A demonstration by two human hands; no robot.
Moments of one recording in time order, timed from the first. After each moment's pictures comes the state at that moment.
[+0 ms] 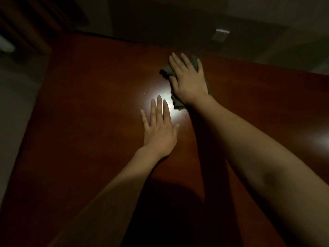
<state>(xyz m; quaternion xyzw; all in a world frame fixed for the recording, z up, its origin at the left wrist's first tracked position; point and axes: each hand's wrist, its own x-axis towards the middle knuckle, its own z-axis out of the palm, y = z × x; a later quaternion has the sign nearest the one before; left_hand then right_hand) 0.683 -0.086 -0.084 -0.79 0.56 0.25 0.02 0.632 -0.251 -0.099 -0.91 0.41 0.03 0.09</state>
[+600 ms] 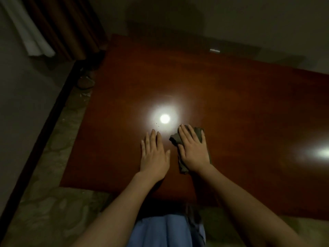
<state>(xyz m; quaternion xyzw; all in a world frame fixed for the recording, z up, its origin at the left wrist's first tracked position) 0.702 0.166 -0.053 -0.79 0.54 0.31 0.00 0.564 0.086 -0.098 -0.88 0.45 0.06 0.11</state>
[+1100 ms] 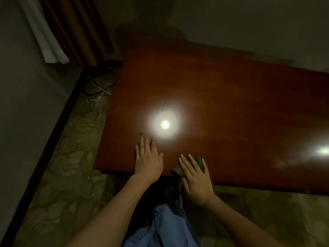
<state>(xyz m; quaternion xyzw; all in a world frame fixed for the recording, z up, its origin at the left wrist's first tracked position) 0.760 0.257 -0.047 -0.79 0.54 0.29 -0.02 0.559 0.244 -0.100 -0.91 0.41 0.05 0.09</state>
